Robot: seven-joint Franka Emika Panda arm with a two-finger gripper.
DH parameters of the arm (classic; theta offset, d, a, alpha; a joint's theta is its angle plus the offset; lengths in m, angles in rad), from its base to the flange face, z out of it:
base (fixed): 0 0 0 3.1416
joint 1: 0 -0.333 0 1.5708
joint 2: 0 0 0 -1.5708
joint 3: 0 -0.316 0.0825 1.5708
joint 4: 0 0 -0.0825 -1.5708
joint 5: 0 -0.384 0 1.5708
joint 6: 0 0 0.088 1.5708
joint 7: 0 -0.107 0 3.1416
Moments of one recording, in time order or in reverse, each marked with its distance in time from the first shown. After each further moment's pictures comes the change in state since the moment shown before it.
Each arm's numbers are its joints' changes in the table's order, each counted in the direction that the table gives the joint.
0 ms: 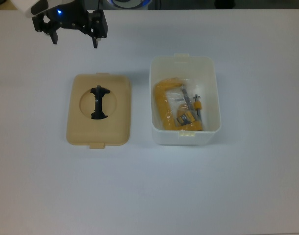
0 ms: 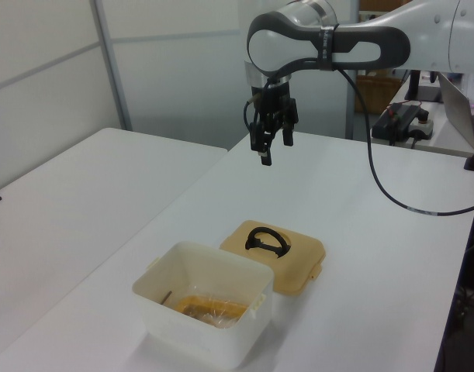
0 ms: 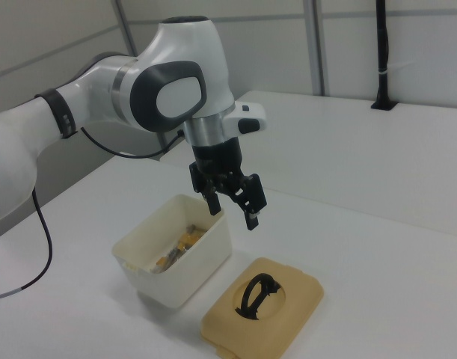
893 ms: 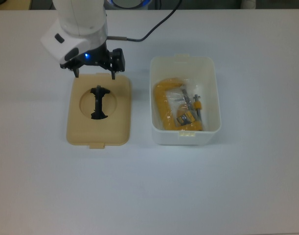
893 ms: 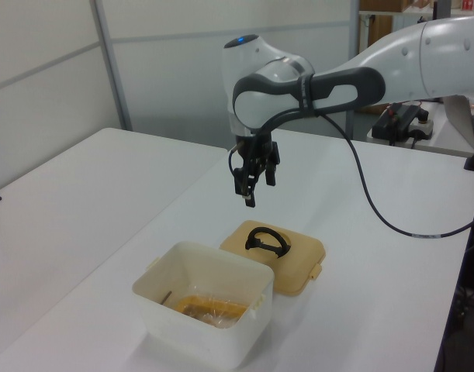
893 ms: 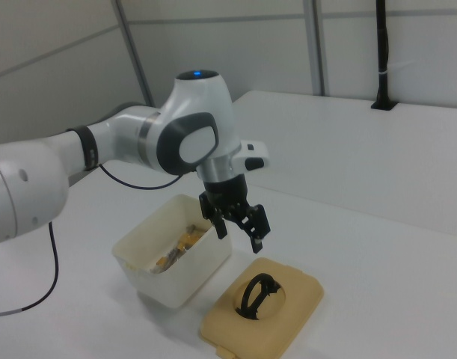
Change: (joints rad) arm -0.055 0.073 0.000 0.148 0.000 -0.226 -0.031
